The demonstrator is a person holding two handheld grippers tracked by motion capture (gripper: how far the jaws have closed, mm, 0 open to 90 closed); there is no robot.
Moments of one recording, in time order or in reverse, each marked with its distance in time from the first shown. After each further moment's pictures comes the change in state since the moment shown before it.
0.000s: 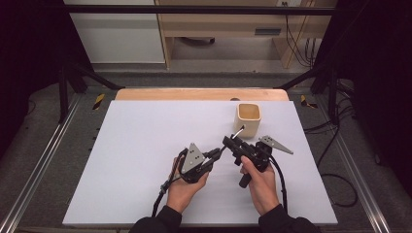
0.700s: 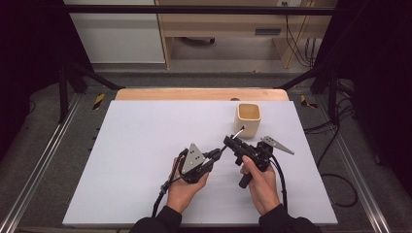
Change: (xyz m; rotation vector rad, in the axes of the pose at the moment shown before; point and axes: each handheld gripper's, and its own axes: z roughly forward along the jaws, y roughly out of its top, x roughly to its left) left arm 0.000 -0.001 0.000 0.002 0.000 0.002; right arm -0.004 -0.001 -0.001 -0.005 0.024 0.044
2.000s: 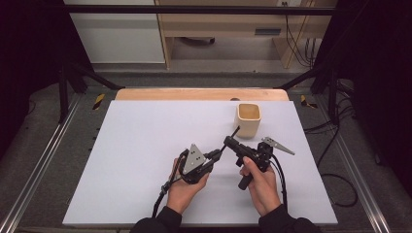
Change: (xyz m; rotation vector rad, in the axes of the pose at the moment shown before) left arm -0.001 -0.003 0.002 0.019 0.010 0.002; right arm 0.004 0.001 -0.003 0.008 0.068 0.054
